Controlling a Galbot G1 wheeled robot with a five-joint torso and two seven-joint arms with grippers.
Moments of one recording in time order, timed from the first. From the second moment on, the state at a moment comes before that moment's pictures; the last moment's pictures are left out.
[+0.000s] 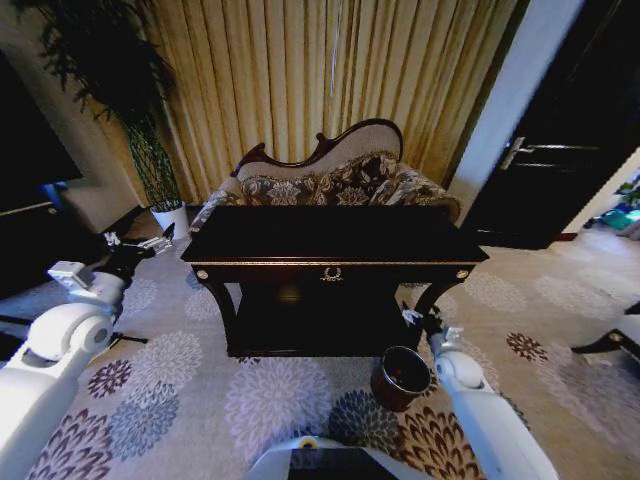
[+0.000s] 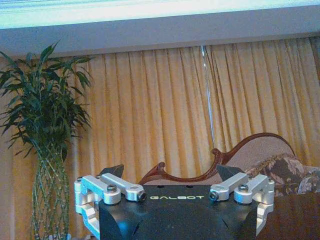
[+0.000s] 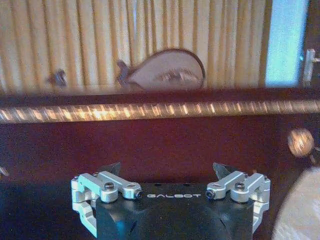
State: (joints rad) left arm 1.33 -0.66 -0.83 -2.02 -0.85 0.09 -0.11; right arm -1.24 1.08 0.59 1.64 0.52 -0.08 0.04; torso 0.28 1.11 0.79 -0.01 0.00
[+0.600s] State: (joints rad) left arm 1.36 -0.70 -0.89 -2.06 -0.88 0.09 -0.12; right arm -1.22 0.97 0.64 2.05 0.66 -0.30 0.14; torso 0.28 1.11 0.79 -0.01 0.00
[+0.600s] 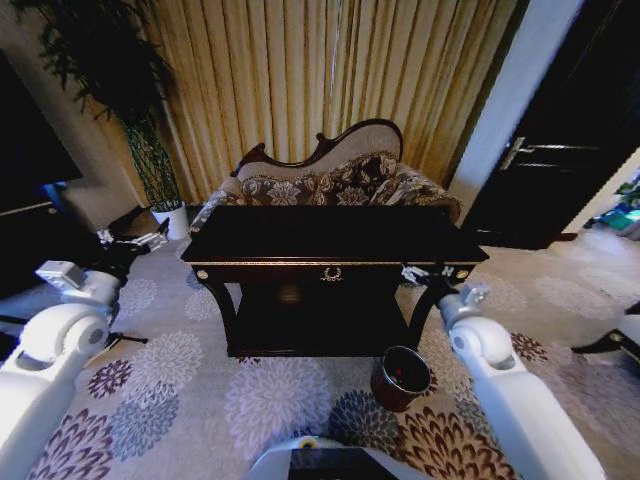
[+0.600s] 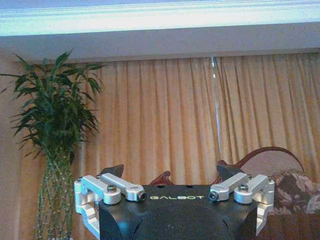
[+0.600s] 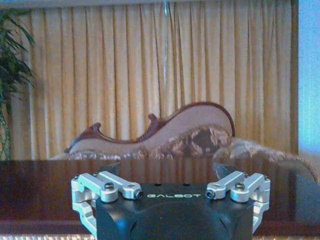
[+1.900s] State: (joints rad) left arm 1.40 -0.71 -0.94 -2.08 -0.88 0.13 -0.12; right arm -1.23 0.92 0.66 2.09 0.69 -0.31 0.15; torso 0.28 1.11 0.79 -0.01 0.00
